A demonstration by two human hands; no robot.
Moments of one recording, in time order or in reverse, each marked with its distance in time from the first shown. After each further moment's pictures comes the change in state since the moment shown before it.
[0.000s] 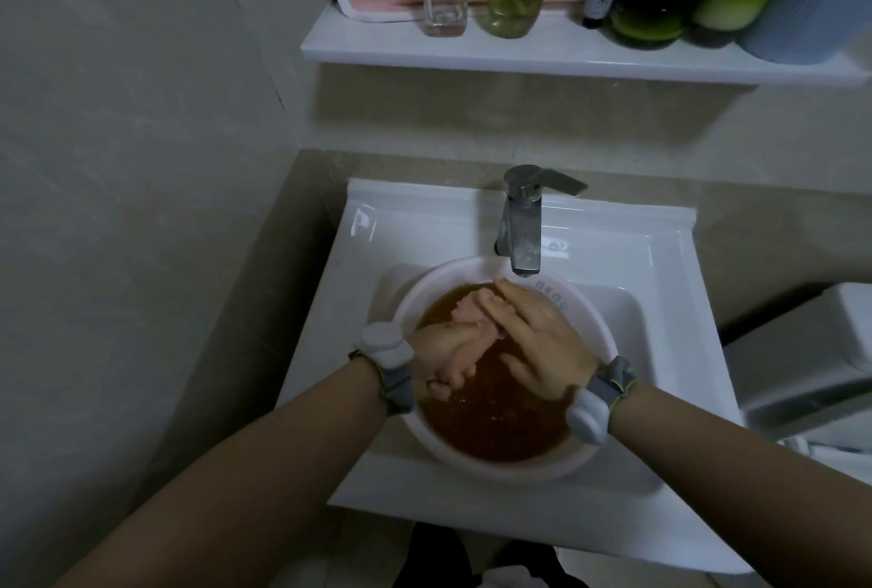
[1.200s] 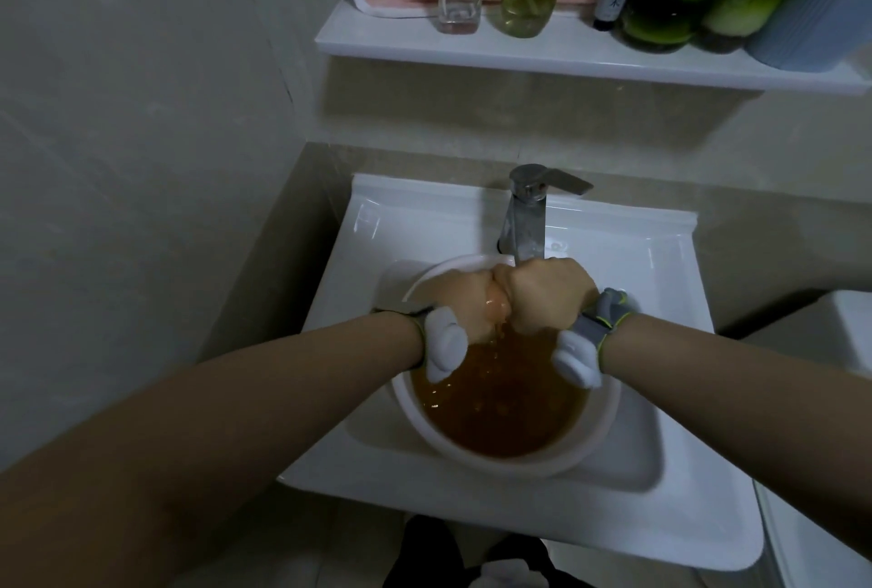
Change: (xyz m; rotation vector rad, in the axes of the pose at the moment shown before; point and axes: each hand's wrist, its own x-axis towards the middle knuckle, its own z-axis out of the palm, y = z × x) left_hand -0.024 0.054 0.010 1.209 0.409 0.462; right_hand 0.063 -0.030 -0.063 -0.416 -0.396 0.259
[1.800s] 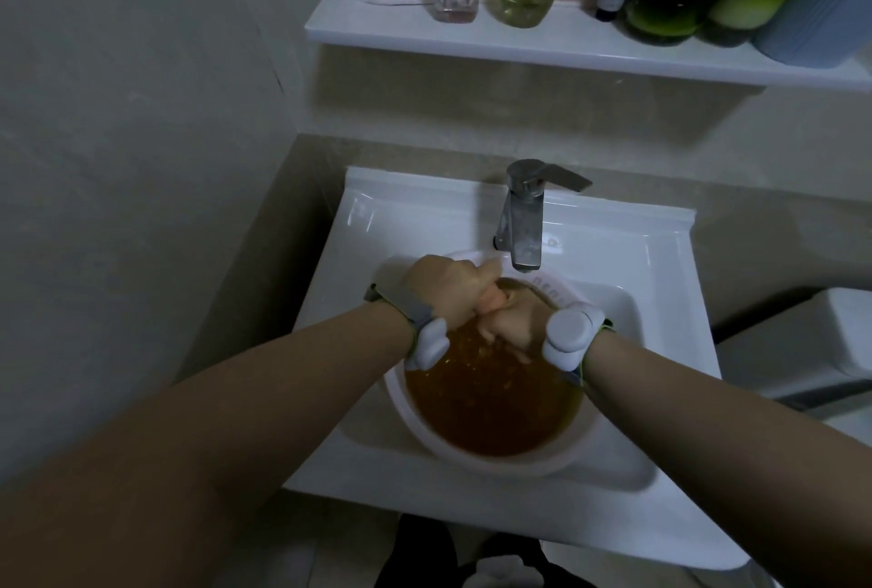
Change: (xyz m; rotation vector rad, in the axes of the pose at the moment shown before) left_hand 0.022 -0.024 0.010 0.324 0.141 0.304; right_hand 0.007 -0.017 0.030 1.096 -0.294 0.423
